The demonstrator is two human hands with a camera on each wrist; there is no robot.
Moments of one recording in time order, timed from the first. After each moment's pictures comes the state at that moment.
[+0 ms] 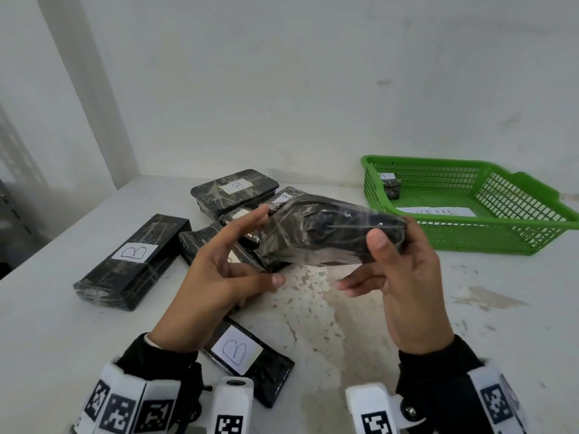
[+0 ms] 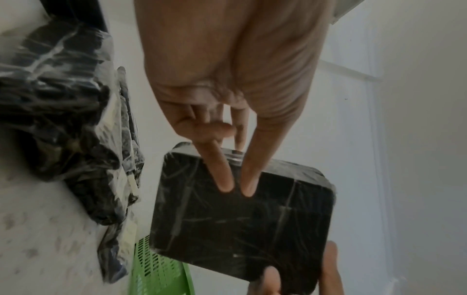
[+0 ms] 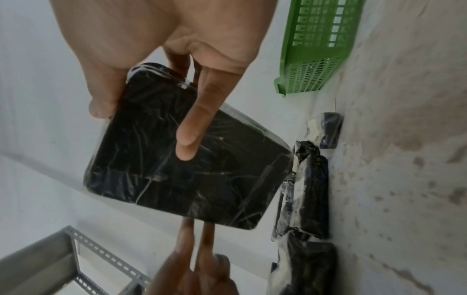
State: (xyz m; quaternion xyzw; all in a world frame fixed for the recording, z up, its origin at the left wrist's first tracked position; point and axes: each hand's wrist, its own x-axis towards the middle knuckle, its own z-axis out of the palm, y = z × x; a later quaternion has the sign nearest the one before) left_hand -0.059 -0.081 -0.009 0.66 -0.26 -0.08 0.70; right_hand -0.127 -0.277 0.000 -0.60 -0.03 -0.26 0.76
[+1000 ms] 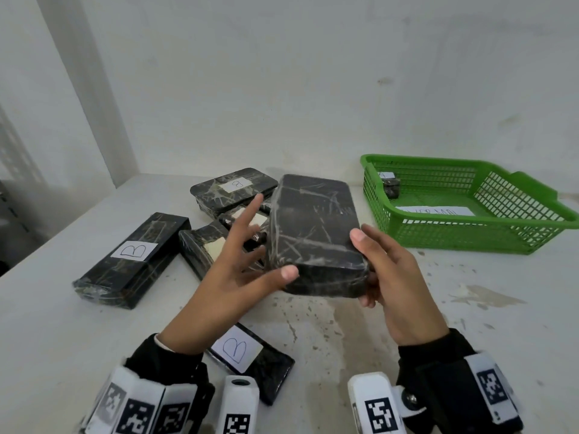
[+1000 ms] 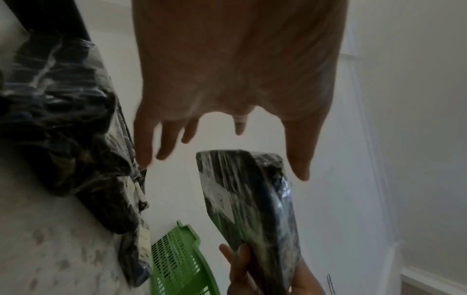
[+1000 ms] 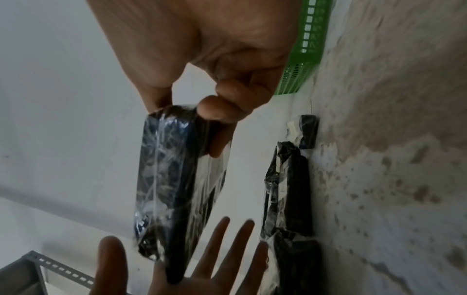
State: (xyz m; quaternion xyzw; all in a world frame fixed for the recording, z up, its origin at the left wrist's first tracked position) left_hand -0.061 -0.084 -0.015 0.69 -0.28 -0.09 0.66; right_hand -0.111 -0.293 -0.020 -0.64 0.10 -0.17 0.74
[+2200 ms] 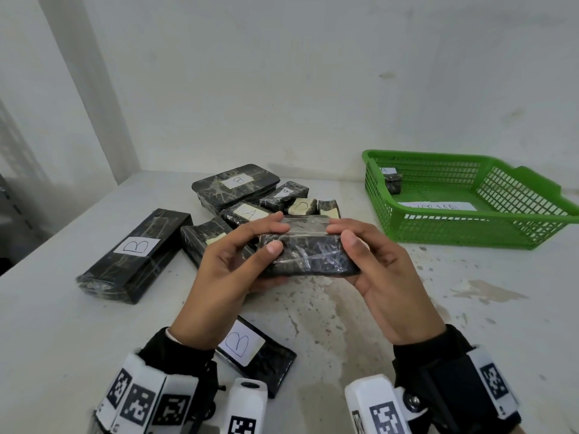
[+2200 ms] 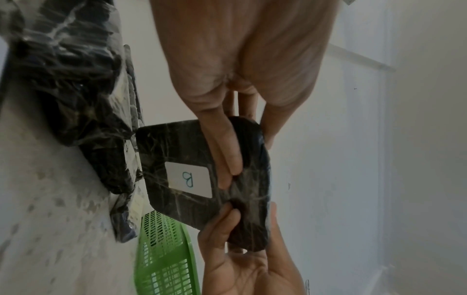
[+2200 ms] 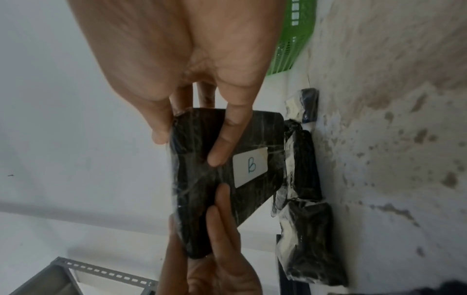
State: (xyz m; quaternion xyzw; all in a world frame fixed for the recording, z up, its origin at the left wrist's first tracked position) left_hand -0.063 -0.093 -0.020 0.58 -0.24 -0.06 0.78; right_hand -0.110 -0.284 -0.024 -0.61 -0.07 -0.18 0.77
